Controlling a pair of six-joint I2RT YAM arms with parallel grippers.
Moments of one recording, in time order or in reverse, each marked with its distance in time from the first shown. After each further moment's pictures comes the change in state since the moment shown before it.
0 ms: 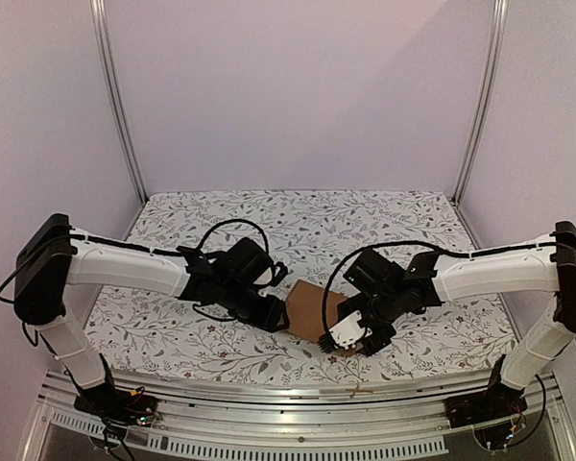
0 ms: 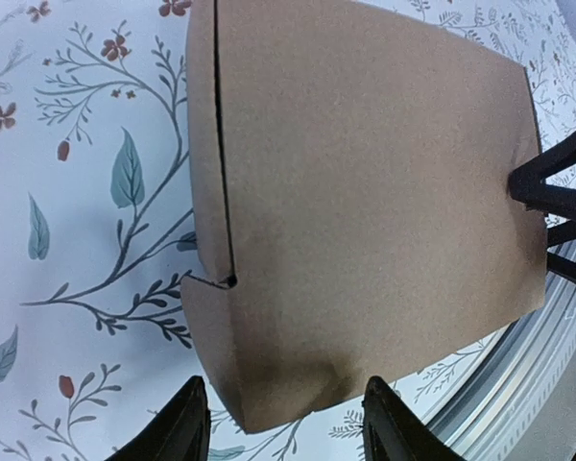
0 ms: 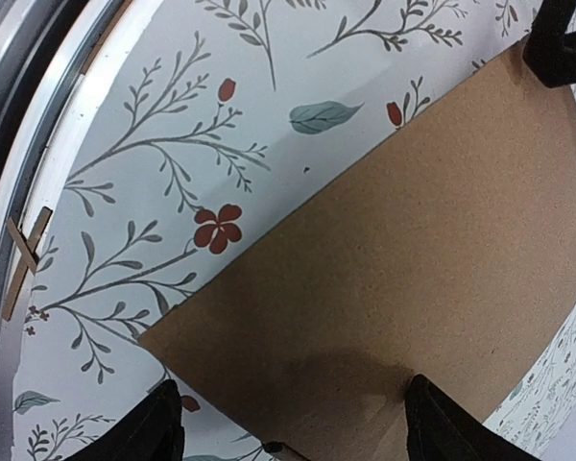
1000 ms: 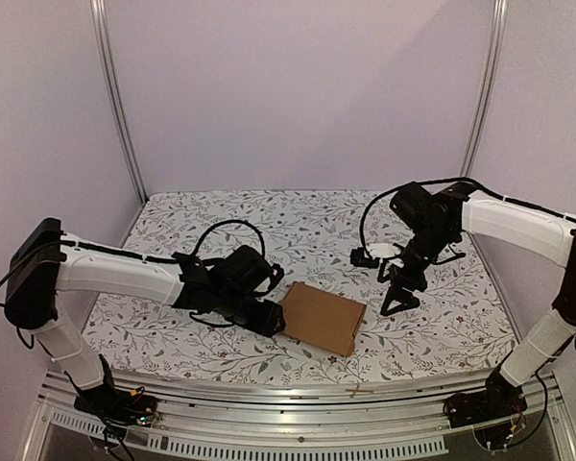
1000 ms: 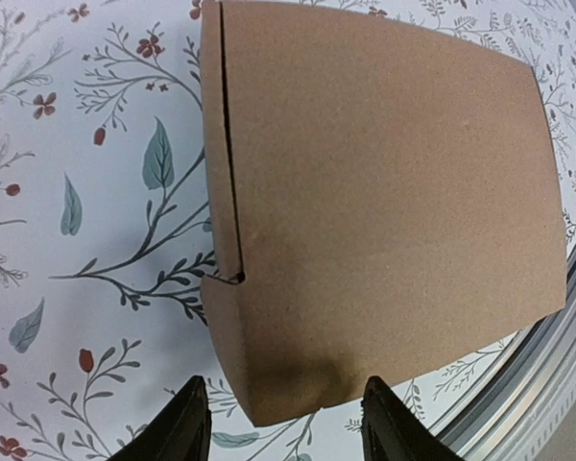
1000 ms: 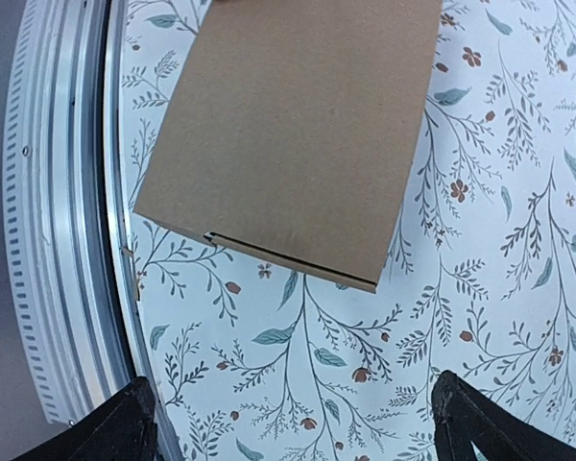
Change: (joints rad) left arm -0.054 -0.051 -0.039 -0.002 -0.143 -0.023; right arm -0.397 0.032 0.356 -0.539 -0.344 0.363
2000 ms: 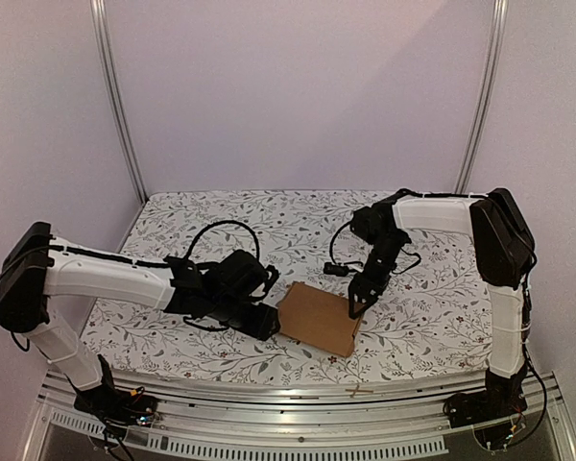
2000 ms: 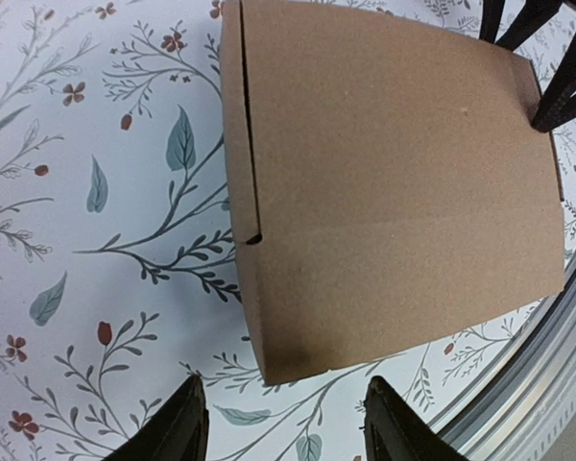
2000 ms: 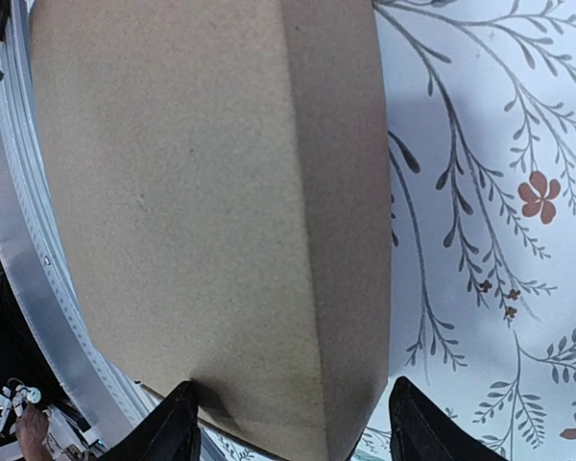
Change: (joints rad) left arm -0.030 -0.054 -0.032 -0.024 -0.053 -0.013; right arm 0.008 0.487 0.269 -0.106 -0.106 0.301
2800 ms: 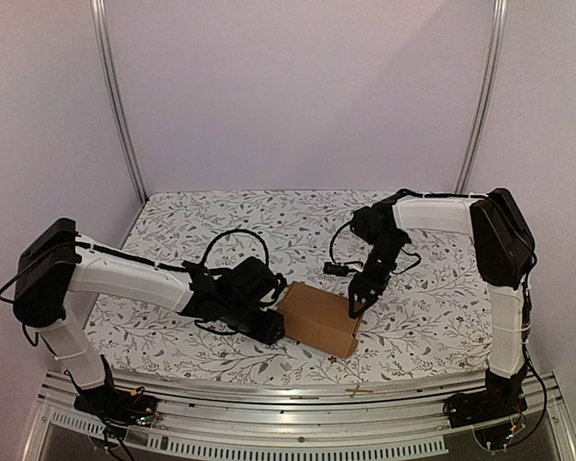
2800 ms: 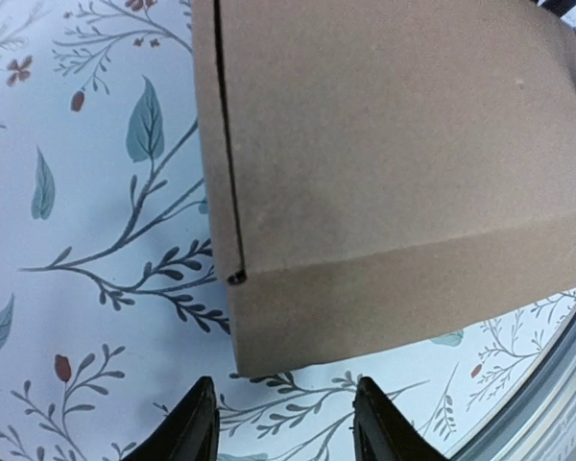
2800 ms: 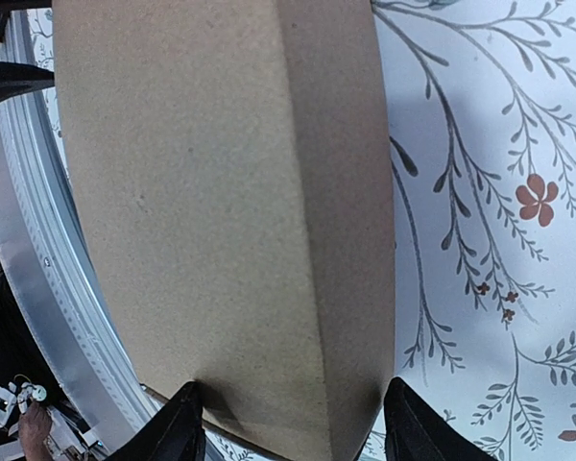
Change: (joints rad) left arm 0.003 0.129 0.011 0.064 0.031 0.005; right arm 0.002 -0.001 -0.005 0.010 0.016 0.003
